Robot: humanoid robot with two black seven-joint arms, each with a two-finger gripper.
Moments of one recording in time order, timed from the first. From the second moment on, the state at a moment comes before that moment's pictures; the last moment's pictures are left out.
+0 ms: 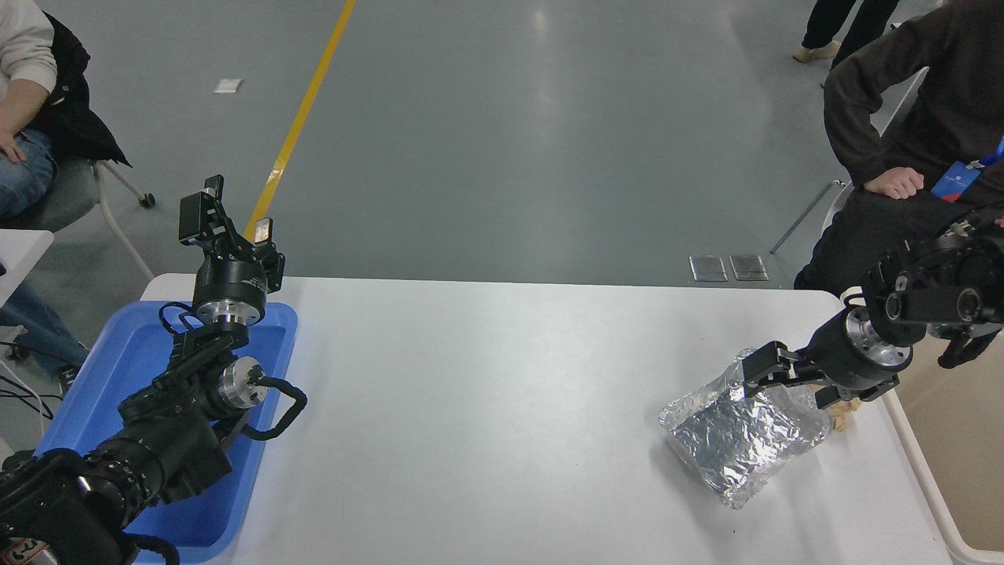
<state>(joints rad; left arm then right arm) -0.77 0.14 -0.63 -0.32 0.06 -0.12 -0.77 1.61 -0.41 -1.27 1.10 -0.31 0.49 0.20</state>
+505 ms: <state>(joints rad) -0.77 0.14 -0.63 -0.32 0.06 -0.12 -0.77 1.47 -0.43 -1.25 1.00 -0.32 0.46 0.20</state>
